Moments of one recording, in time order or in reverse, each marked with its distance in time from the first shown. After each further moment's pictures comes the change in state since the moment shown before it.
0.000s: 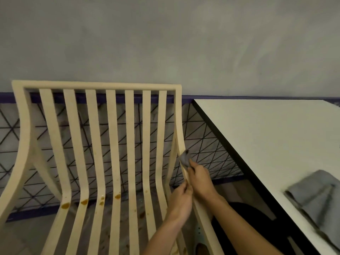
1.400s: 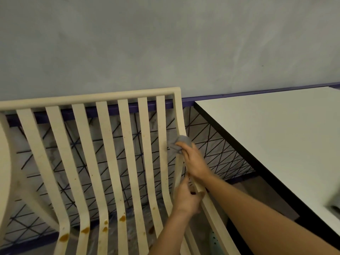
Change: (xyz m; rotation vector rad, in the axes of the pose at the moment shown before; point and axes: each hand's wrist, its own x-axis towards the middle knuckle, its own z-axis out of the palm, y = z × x) left_hand 0.086 0.000 -0.025 0.134 -0.065 -0.006; right_hand 0.104 -0.015 0.024 0.052 0.066 -0.216
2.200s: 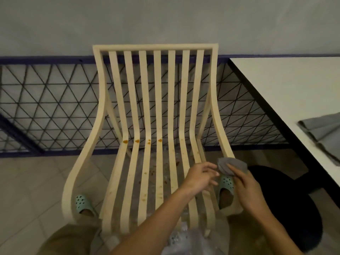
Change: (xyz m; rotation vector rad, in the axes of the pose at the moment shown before) left_hand -0.208 -0.065 0.035 -0.118 -0.031 -0.083; right_hand -0.328 -0.030 -0.068 -0.013 -0.101 0.244
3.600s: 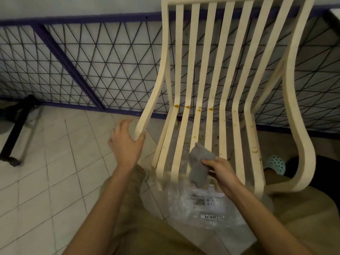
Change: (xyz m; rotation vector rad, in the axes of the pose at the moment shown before) left_hand -0.192 -0.098 -0.238 0.624 1.251 0.070; right_hand -0.062 -0.108 0.165 0.754 -0.536 0.503
